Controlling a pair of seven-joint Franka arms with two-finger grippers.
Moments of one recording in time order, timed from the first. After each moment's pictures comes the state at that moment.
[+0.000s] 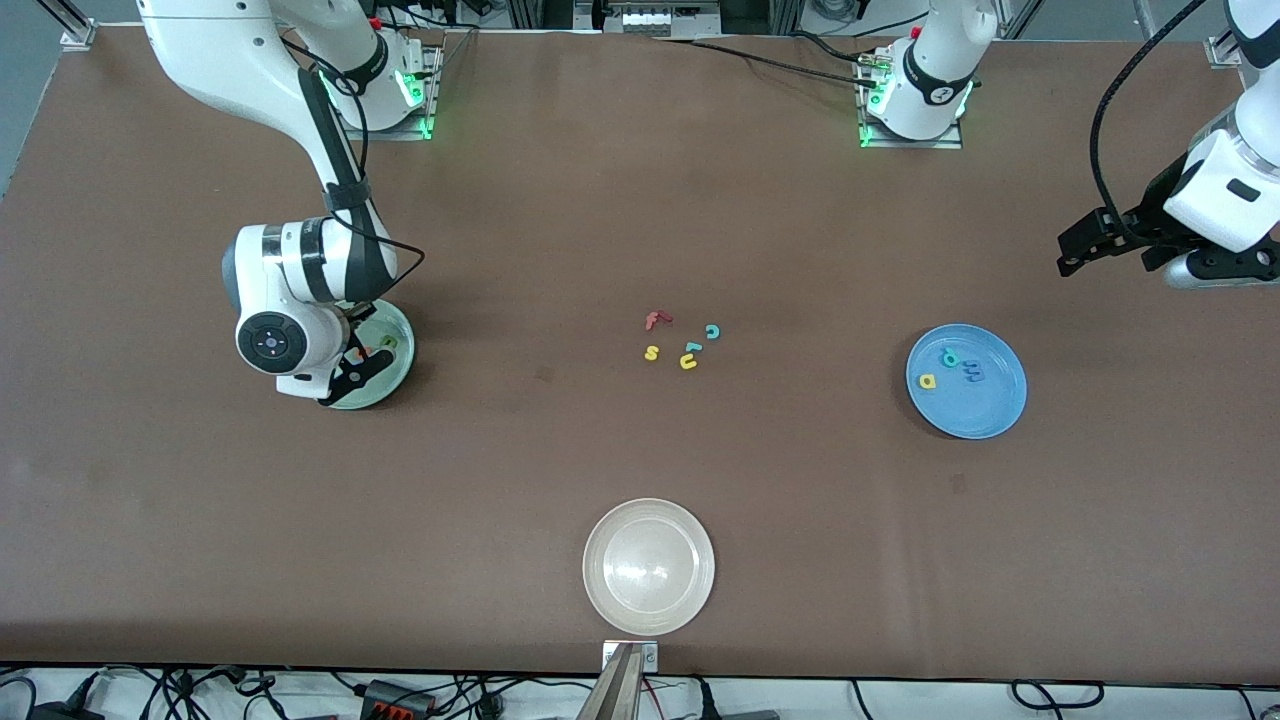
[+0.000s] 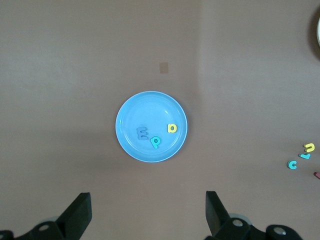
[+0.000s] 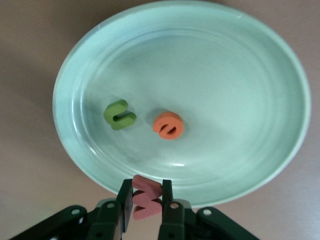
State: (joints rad) left arm 0.01 -0.06 -0.04 -1.76 0.01 1.72 -0.11; right arm 0.52 0.52 -0.38 -1.93 0.02 1.96 -0.50
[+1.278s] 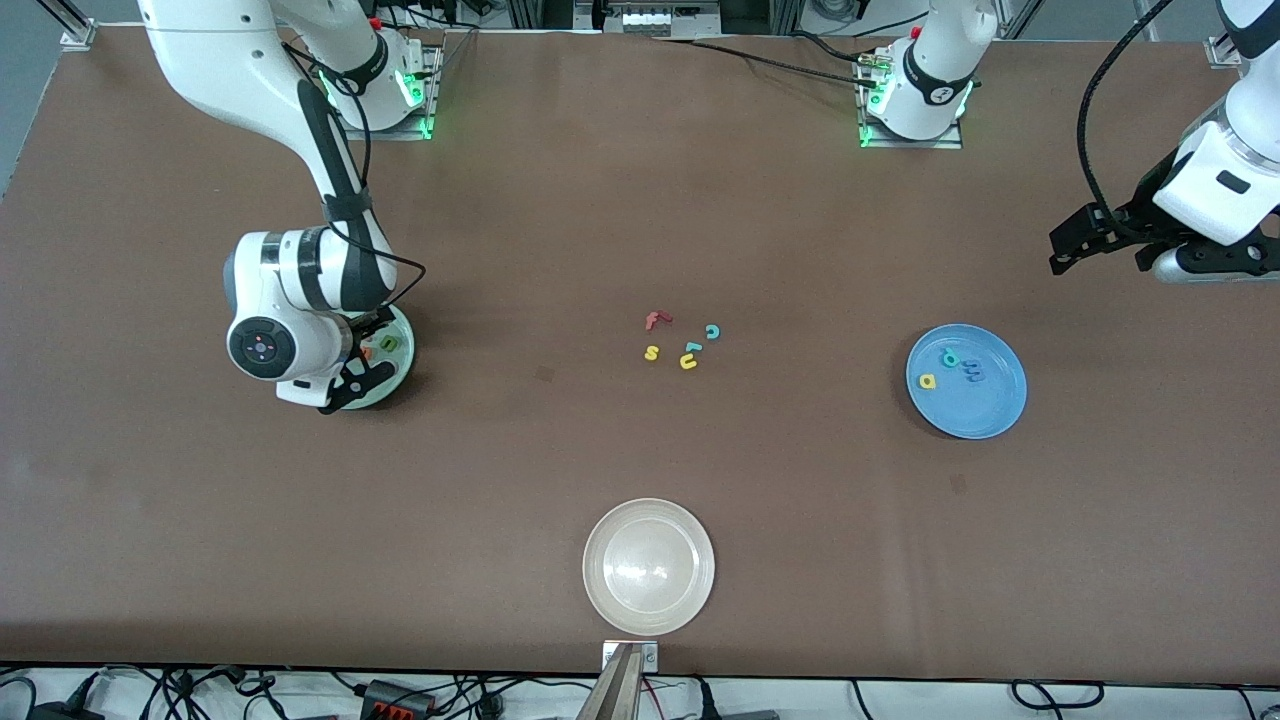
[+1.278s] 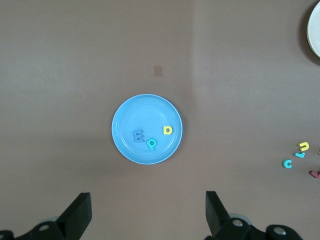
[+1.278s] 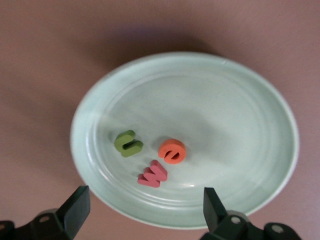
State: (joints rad) left arm -0.01 -0.06 -0.04 -1.75 0.01 1.72 -0.11; right arm 0.51 0.50 -0.38 -1.89 0.10 1.99 -0.48
